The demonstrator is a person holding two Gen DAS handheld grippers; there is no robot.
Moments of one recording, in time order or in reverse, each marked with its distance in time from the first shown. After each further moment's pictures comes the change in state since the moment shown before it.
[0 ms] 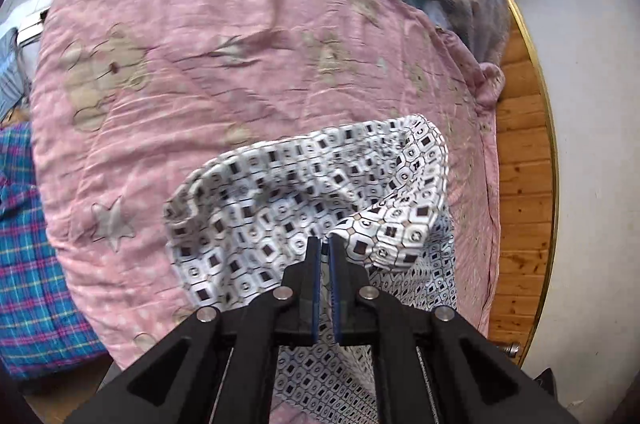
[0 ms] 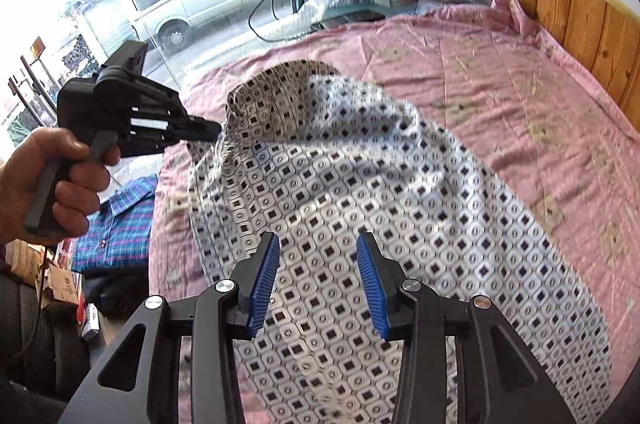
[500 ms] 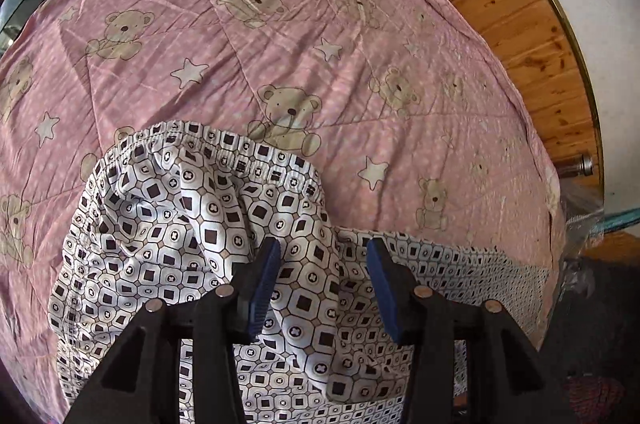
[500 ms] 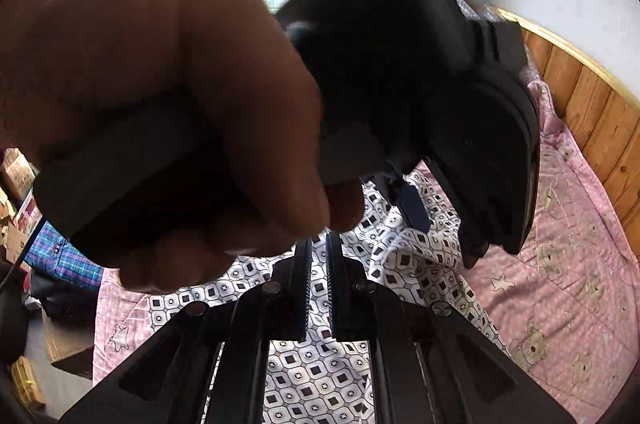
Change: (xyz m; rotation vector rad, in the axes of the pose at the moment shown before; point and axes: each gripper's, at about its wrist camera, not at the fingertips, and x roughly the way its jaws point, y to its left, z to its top) left arm 0.163 -0.237 -0.029 0.779 0.434 0.159; right arm 0.050 0.018 0.057 -0.250 -0.168 -0.081
